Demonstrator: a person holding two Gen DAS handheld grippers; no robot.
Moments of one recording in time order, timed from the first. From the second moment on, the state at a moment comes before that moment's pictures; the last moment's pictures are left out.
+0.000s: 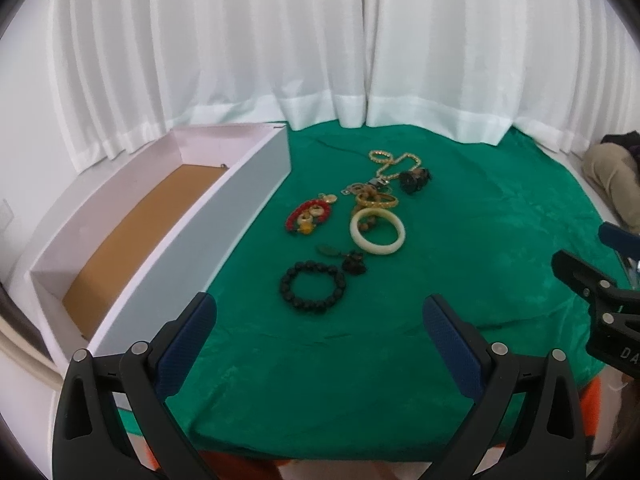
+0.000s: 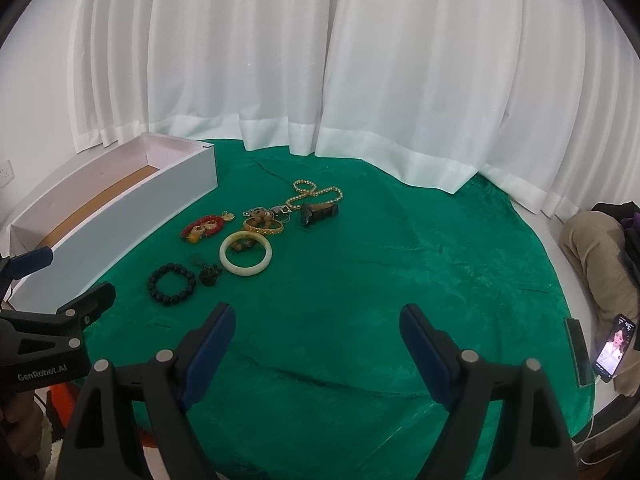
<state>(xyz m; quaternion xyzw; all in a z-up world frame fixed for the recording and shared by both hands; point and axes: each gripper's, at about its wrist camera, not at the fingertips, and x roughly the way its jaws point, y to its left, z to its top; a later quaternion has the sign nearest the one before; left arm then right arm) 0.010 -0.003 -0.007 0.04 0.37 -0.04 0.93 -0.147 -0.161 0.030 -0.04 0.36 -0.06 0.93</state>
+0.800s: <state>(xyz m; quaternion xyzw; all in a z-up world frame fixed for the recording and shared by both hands) 0.010 0.001 -0.014 0.04 0.37 -0.04 0.93 -0.144 -0.158 0.028 -0.04 0.36 -0.05 0.93</state>
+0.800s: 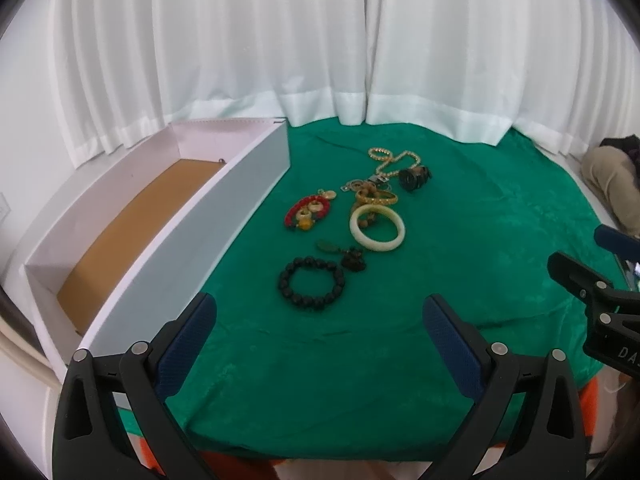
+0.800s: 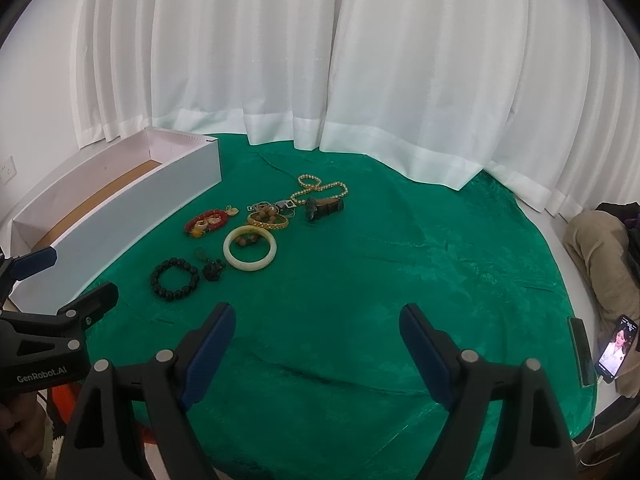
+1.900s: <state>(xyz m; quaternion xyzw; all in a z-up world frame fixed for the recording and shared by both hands) 0.011 0.005 -0.023 0.03 0.39 -0.04 0.92 -0.142 -0.156 0.022 -0.04 0.37 -0.04 0.93</state>
